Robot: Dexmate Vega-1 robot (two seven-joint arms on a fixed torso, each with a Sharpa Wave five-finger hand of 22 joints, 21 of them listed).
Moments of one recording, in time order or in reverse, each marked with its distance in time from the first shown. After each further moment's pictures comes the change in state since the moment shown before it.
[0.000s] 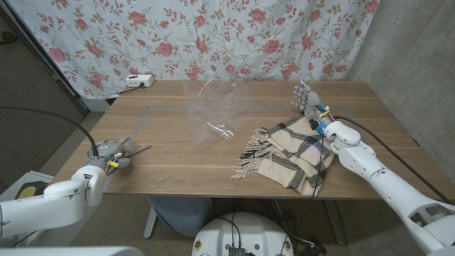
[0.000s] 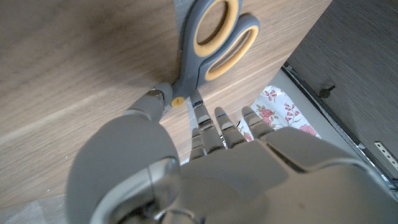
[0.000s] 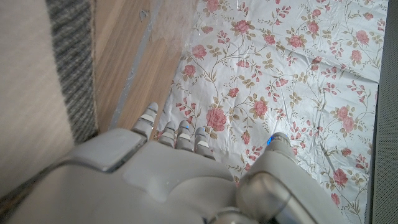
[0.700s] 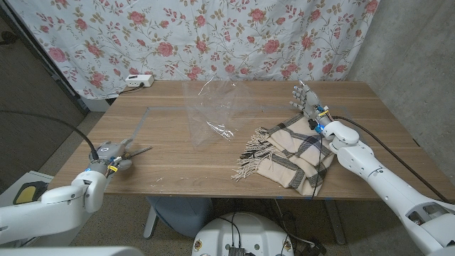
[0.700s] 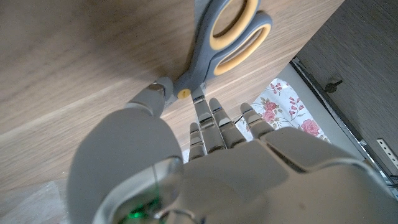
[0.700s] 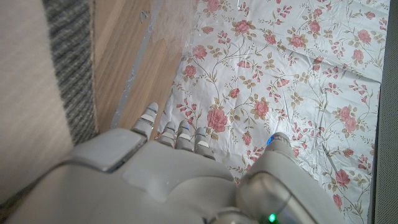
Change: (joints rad) left arm 0.063 0.001 -0.032 0.005 -0.044 -0.069 0.121; left_hand 0.097 0.024 -0.058 0.000 -0.019 0.087 -0.012 0.000 0.002 0.057 0.053 0.201 0.110 0.119 -0.047 0.068 0.070 0.046 0.000 0.008 0.002; right arm 0.008 0.009 -0.003 0.012 -0.002 0.000 0.002; right_hand 0.000 0.000 0.000 0.000 0.000 0.000 0.000 0.000 0.000 0.000 0.000 0.000 0.000 0.000 0.000 0.000 0.000 0.000 0.000 0.000 0.000
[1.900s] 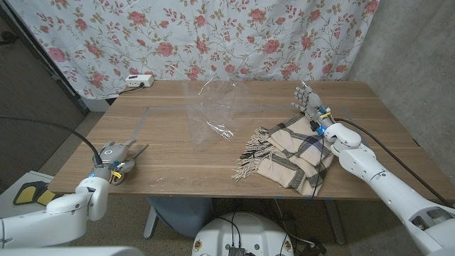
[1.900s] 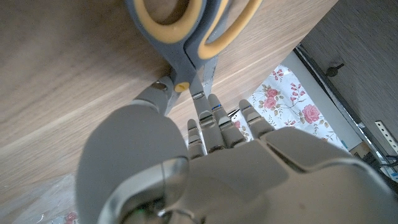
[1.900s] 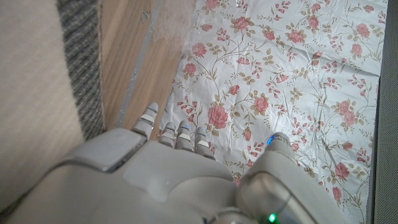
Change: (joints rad) left arm 0.019 -0.066 0.022 0.011 0.104 0.028 0.053; left_hand 0.129 -0.004 -0.107 -0.001 -0.040 0.076 -0.036 0.007 0.005 0.034 -0.023 0.104 0.171 0.009 -0.004 0.050 0.073 0.050 0.000 0.006 0.000; right arm -0.032 -0.009 0.016 -0.028 0.022 0.002 -0.008; right_hand 0.000 0.000 0.000 0.000 0.000 -0.002 -0.009 0.000 0.000 -0.009 -0.002 0.000 0.000 -0.004 0.004 0.000 0.000 0.000 0.000 0.000 0.000
